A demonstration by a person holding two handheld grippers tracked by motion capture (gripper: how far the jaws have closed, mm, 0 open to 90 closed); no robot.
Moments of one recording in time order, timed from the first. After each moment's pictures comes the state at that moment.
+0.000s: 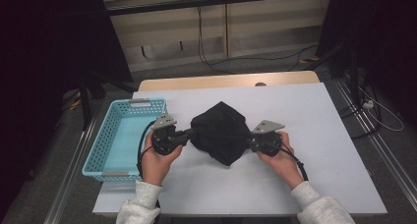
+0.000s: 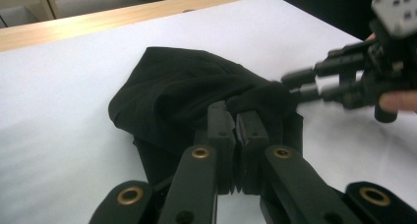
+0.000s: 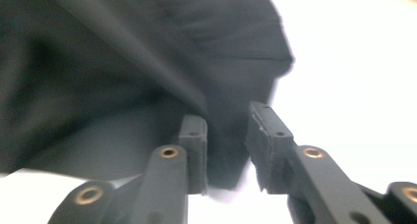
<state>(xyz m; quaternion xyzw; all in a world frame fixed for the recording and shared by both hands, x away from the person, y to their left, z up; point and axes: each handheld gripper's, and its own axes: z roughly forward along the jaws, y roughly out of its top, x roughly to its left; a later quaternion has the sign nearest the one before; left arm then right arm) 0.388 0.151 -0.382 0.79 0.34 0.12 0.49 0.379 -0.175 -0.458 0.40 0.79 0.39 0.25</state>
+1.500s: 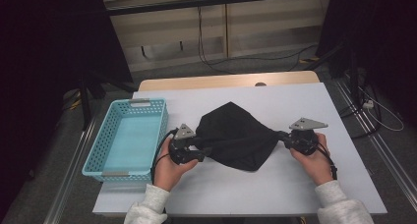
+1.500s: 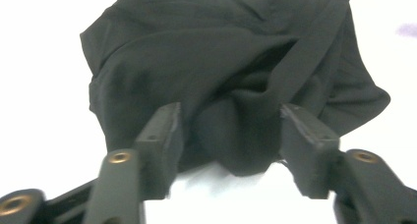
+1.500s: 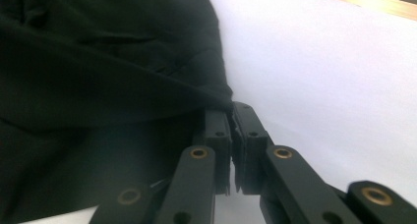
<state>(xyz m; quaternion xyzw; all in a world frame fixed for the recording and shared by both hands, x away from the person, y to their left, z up) 0.384 0.120 -0.428 0.85 0.30 0.11 0.42 0.355 -0.257 -0.446 0.46 0.75 0.39 0.25</state>
